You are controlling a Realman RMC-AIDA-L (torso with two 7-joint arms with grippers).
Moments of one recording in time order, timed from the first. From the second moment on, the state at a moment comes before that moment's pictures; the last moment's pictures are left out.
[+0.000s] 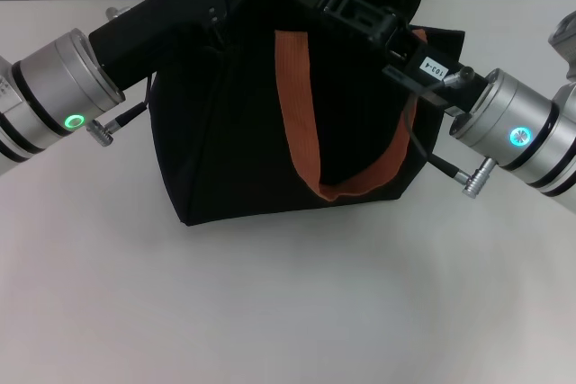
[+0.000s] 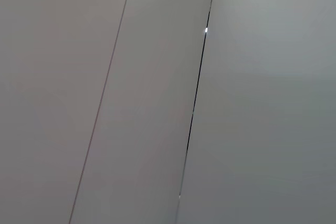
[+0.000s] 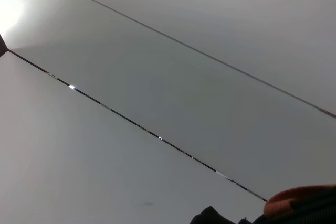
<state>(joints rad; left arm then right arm) -0.73 -2.08 0.40 0.22 1.71 1.67 -1.01 0.75 2.09 0.13 0.07 -2.19 -1.55 1.57</state>
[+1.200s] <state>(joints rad) -0.73 -2.08 0.40 0.21 1.70 1.67 -1.01 0.74 2.09 0.13 0.06 -2.19 -1.55 1.54</state>
